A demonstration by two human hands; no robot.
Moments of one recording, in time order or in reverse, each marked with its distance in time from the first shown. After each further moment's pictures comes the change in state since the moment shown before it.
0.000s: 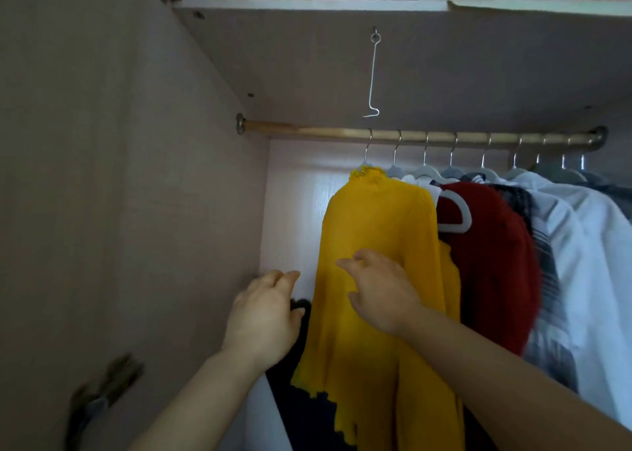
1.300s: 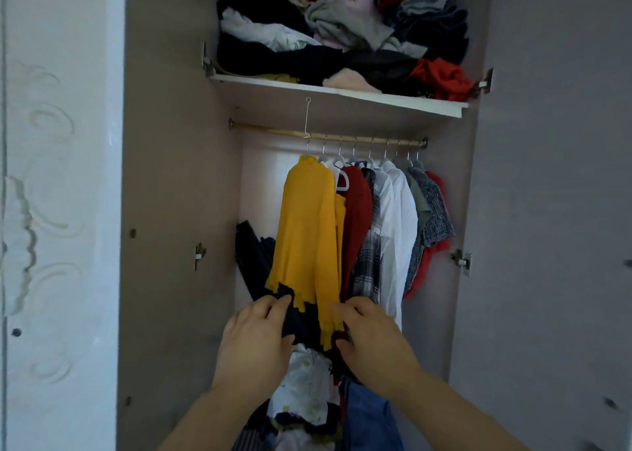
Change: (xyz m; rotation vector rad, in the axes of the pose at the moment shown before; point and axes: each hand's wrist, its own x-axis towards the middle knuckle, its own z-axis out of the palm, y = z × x) left_hand -0.365 0.143 -0.257 -0.005 -0.156 0.065; right_hand -0.441 -0.158 -0.194 0.186 -0.033 0.081
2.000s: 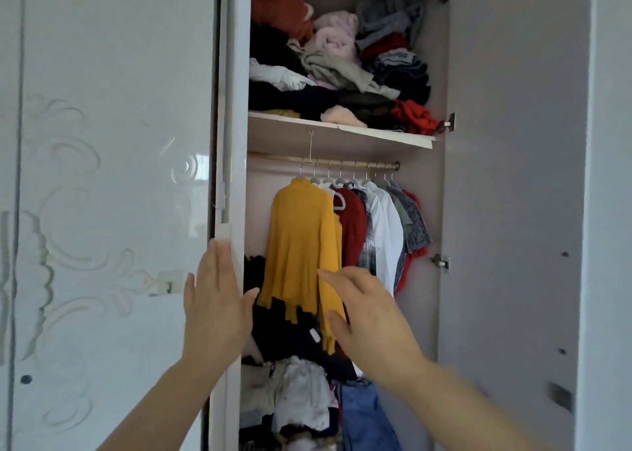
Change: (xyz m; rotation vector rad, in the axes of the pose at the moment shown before) left_hand -0.010 -0.152 -0.121 -0.257 0.304 0.007; right_hand 0.005 -0.212 -0.051 -0.039 0.350 -0.004
